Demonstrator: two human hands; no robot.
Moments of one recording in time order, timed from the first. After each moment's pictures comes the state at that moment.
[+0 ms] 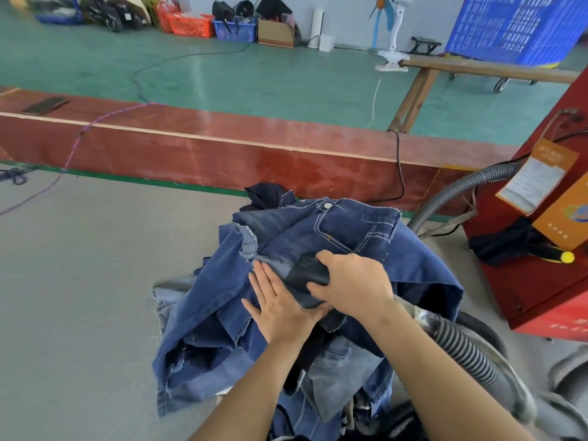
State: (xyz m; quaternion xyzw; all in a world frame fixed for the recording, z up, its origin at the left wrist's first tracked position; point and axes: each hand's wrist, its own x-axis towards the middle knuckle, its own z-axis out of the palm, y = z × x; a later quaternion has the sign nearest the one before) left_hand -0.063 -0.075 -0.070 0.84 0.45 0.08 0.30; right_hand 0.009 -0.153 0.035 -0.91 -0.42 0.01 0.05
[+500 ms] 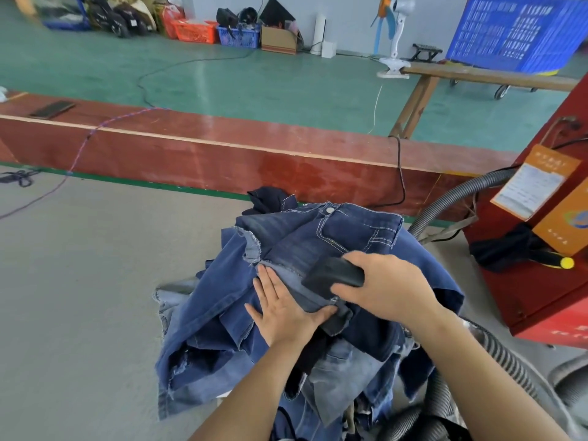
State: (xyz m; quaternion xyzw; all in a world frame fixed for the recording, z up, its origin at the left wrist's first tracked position) left_hand -0.065 -0.074 -0.064 0.84 0.44 0.03 0.31; right_hand 0.022 -0.191 0.060 -0.91 -0.40 0.02 0.11
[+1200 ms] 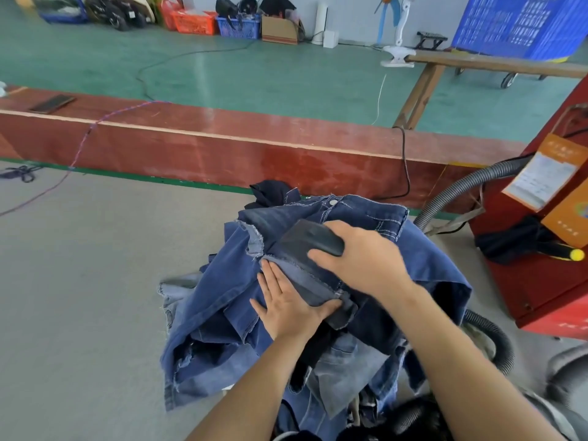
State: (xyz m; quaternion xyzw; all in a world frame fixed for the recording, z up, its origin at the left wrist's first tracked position) left_hand -0.066 -0.073 -0.064 0.84 0.44 0.03 0.32; right_hand 0.019 -0.151 0.059 -0.90 -0.40 -0.01 0.18
